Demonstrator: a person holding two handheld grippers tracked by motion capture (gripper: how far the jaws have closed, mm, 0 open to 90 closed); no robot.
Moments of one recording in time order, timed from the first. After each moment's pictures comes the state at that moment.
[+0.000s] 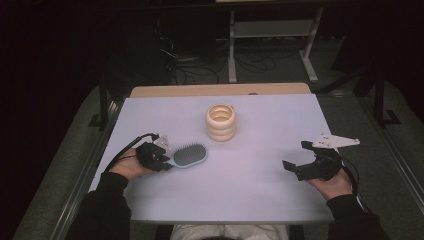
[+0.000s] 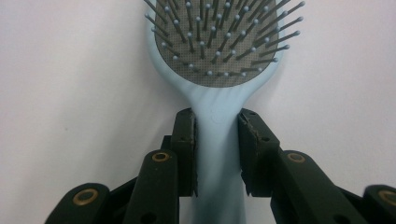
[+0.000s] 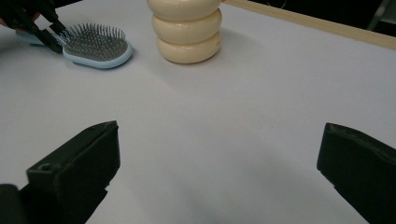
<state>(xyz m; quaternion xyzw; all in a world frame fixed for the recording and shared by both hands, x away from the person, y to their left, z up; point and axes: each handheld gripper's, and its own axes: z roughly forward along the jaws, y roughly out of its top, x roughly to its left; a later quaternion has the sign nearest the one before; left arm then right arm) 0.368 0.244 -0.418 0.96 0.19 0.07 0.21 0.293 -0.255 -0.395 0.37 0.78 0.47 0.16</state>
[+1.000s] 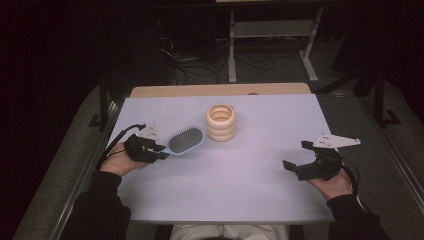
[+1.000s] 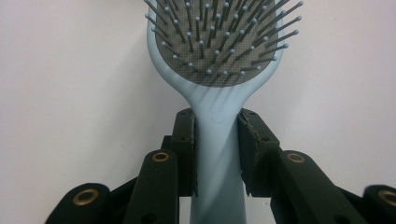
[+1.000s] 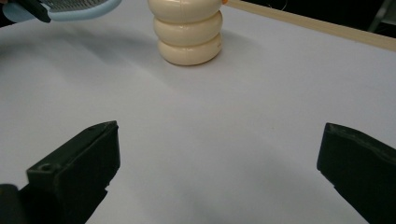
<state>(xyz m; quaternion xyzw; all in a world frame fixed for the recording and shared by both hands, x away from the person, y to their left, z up) 0.360 0.262 -0.373 0.93 0.20 0.11 0.29 0.293 -0.256 -0.395 0.37 0.78 0.47 0.16</state>
